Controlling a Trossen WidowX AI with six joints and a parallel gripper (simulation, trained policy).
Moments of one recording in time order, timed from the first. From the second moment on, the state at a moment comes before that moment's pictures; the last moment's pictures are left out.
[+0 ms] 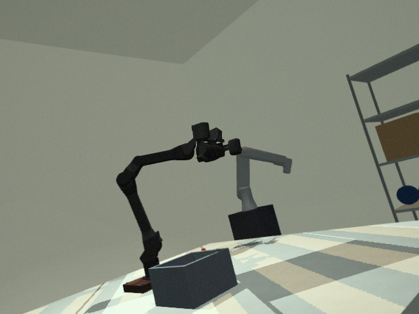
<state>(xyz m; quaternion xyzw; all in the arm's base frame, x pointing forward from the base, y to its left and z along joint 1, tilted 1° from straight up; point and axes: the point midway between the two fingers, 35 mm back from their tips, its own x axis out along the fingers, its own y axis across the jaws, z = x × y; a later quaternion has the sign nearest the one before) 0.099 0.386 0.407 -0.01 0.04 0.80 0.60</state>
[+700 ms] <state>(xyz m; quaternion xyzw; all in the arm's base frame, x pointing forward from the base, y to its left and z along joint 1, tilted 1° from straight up) 0.168 0.312 0.360 0.09 0.24 0.59 0.76</state>
